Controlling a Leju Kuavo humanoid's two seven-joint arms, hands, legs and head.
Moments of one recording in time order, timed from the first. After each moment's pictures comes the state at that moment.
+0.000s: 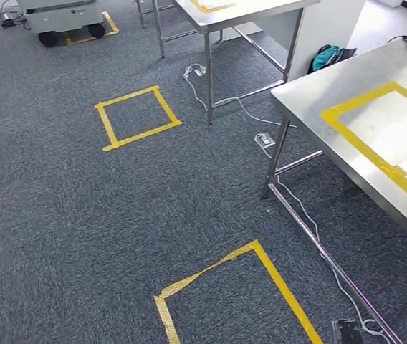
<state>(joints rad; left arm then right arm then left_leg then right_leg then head) 0.26 -0.33 0.71 -1.30 -0.11 0.00 -0.40 0.32 0.26 -0.50 -1.15 0.35 0.10 -0.18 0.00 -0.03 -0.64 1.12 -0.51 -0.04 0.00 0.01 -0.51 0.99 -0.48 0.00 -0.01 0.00</state>
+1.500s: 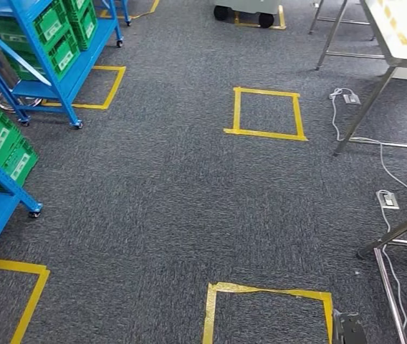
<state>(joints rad) 0.27 -0.33 0.70 -1.33 -0.13 -0.02 -0.38 0.30 0.28 -0.53 -1.24 0.36 0.09 -0.20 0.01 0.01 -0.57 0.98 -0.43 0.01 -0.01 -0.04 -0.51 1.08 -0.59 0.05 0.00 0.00</state>
